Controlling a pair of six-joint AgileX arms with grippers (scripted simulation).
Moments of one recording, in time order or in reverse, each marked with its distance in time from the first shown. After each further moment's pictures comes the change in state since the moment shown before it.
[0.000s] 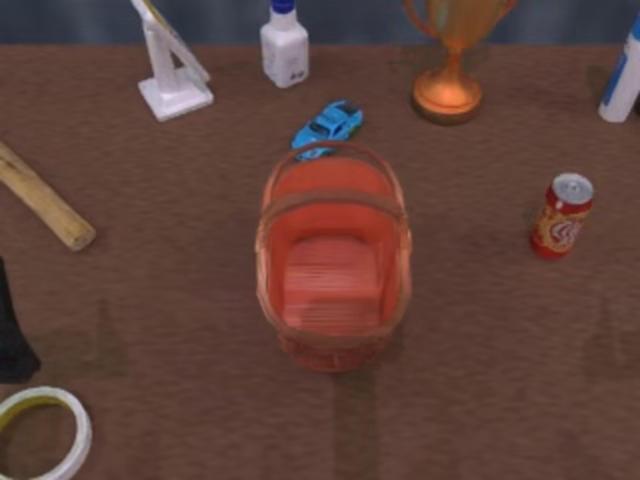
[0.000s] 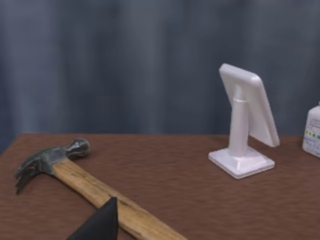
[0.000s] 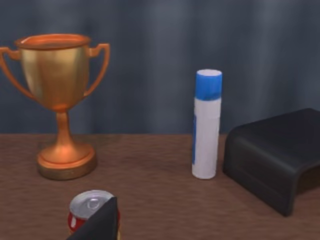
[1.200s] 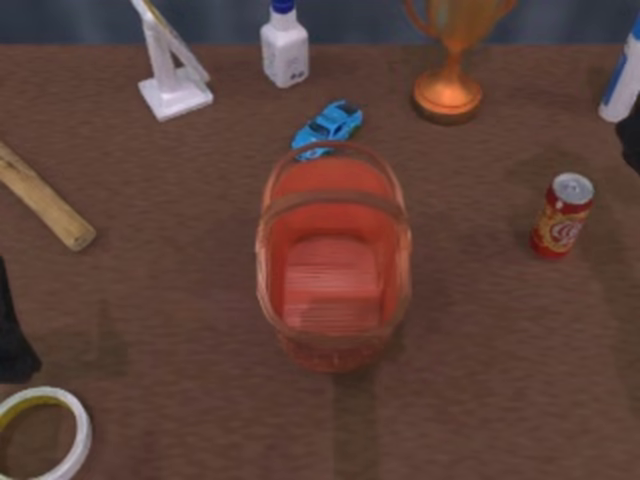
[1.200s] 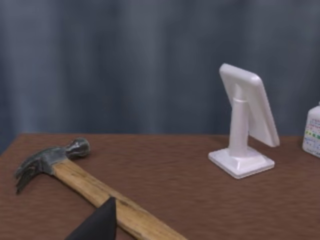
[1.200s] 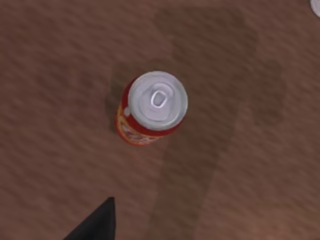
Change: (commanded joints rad) left arm 0.000 0.000 0.000 0.000 0.000 0.000; right arm 0.136 1.440 1.256 -0.803 -0.007 -0.363
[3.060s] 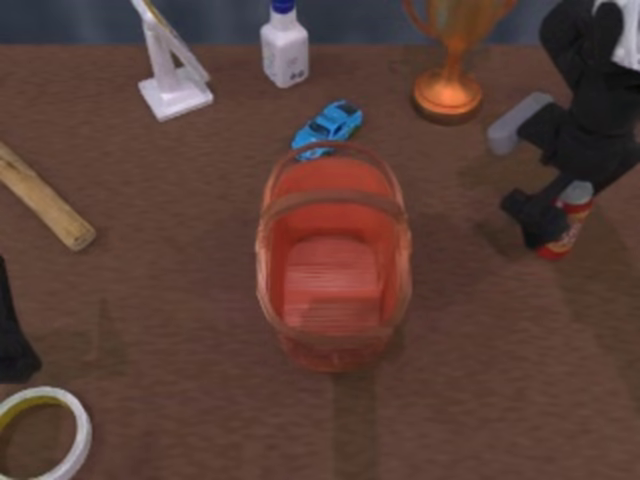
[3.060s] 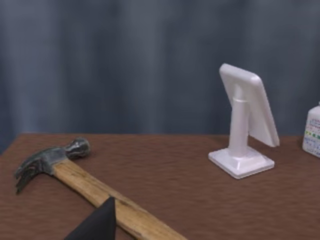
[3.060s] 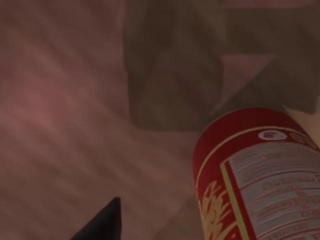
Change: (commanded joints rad) left arm 0.000 0.000 0.000 0.000 0.000 0.000; right arm 0.065 0.819 0.494 -0.257 0.011 -0.183
